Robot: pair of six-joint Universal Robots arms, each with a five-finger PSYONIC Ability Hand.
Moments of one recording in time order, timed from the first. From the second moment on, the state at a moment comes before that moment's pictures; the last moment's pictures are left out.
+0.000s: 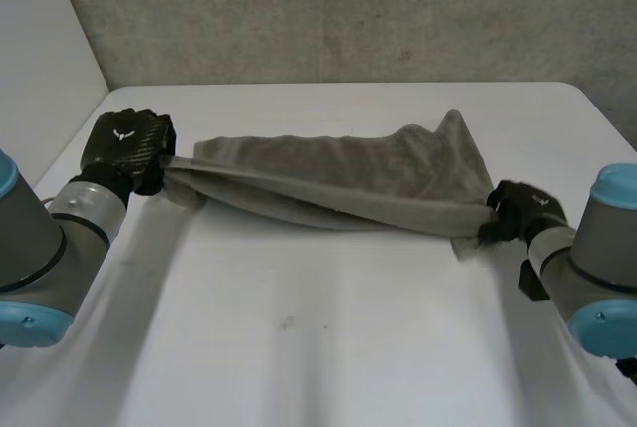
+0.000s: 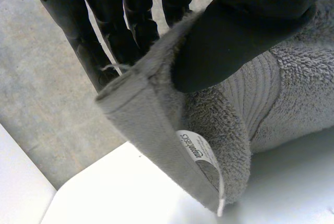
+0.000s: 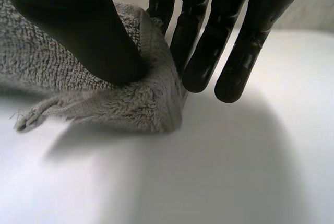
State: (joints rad) left arm 4.48 -1.85 -1.74 3.58 -1.44 3.39; right arm 1.77 -0.99 1.62 -0.30 1.55 3.35; left_hand 1.20 1.22 1.22 1.22 1.04; right_hand 0.98 1.17 1.18 1.19 0.96
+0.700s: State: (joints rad) left arm 4.49 -1.81 -1.75 3.06 -1.44 3.67; right arm 1.75 -1.18 1.47 0.55 1.38 2.10; left_hand 1.20 1.22 1.22 1.22 1.04; right_hand 0.98 1.17 1.19 1.19 0.97
